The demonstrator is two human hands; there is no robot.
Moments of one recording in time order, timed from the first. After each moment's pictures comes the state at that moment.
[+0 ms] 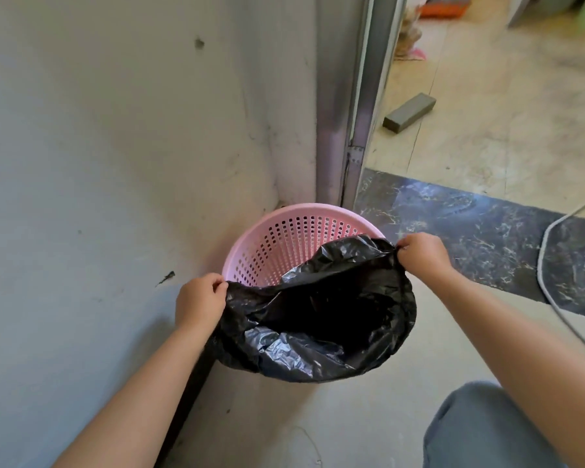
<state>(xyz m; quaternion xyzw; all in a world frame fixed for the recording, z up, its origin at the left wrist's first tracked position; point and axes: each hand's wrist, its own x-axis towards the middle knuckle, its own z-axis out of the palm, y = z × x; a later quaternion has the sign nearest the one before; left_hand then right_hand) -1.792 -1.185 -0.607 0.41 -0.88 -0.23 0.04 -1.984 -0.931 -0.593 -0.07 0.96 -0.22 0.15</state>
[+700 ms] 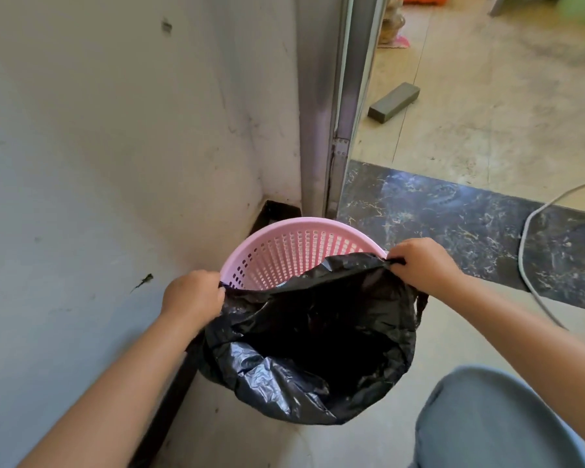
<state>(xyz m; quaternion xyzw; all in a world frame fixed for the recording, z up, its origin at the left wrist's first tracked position) -1.811 -1.186 -0.596 0.24 -0.96 -0.02 -0.13 -1.976 -0.906 -0.585 -0.27 0.95 -0.06 0.16</state>
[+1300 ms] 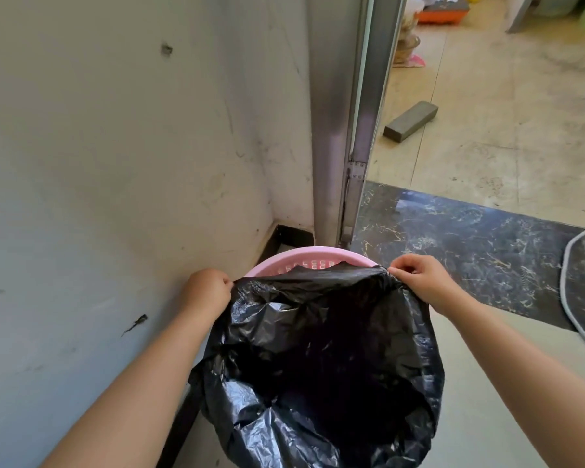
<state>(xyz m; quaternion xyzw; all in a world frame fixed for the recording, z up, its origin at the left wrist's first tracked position) -1.876 -1.218 -0.618 0.37 -0.91 -0.15 -0.13 -2.025 -0.931 -0.641 -0.10 0.87 -0.42 0.24</state>
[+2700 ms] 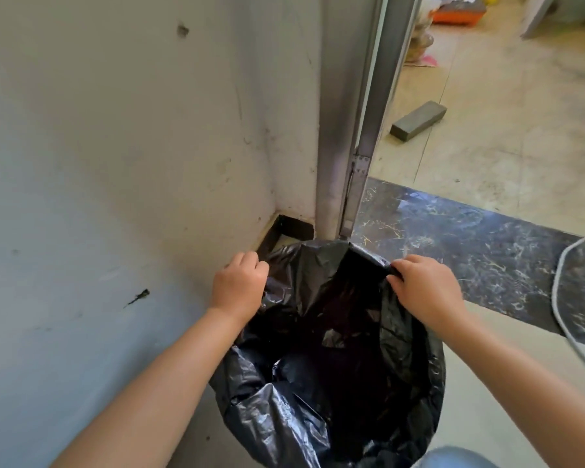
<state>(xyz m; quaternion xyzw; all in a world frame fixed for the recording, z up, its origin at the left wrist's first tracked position) -1.864 -1.157 -0.607 0.13 -0.99 0.04 0.04 -1.989 -0.929 -0.611 -0.27 0.96 -0.04 0.06</state>
